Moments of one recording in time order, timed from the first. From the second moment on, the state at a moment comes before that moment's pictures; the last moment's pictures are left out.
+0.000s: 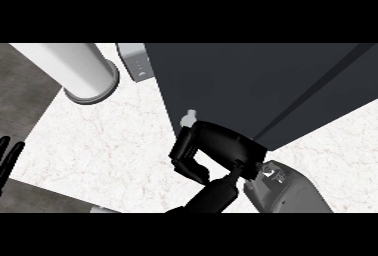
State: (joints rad) left arm 0.35 0.80 -0.11 -1.83 1.03 -0.26 -0.52; right arm -0.52 -0.05 0.43 -1.76 -0.22 0.37 0.60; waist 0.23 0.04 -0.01
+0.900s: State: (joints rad) left arm 0.40 0.79 -0.06 -1.79 1.05 -0.31 -0.54; right arm -0.95 0.00 0.34 -1.25 -0.23 -0.05 0.49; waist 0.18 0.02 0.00
